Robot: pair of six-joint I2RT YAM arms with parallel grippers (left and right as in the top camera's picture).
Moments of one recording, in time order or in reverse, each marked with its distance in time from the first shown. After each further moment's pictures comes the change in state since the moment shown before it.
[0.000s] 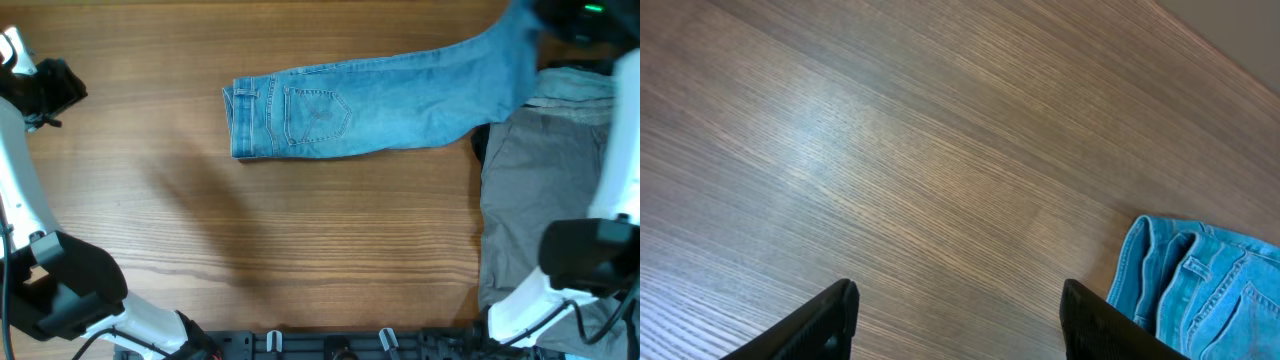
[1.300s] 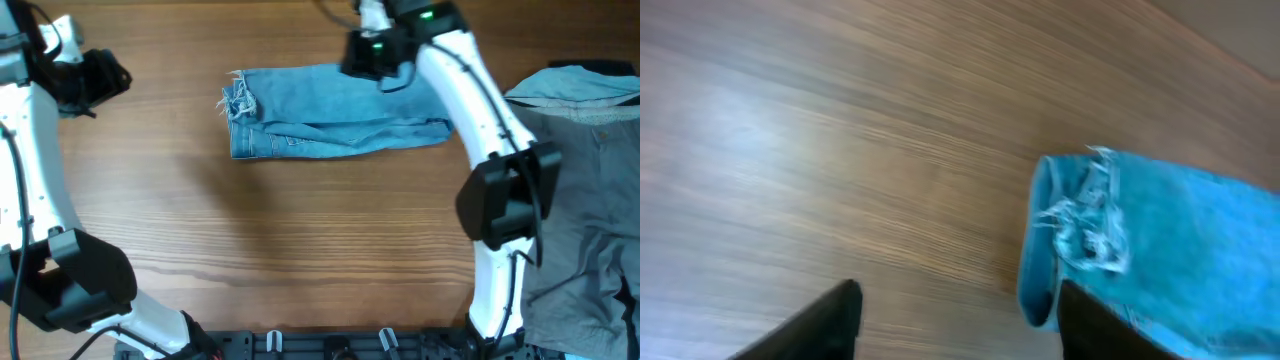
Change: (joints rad) left arm -0.143 0.000 0.000 -0.041 0.105 0.002; right arm 0.485 0.316 -0.002 -0.026 0.068 0.000
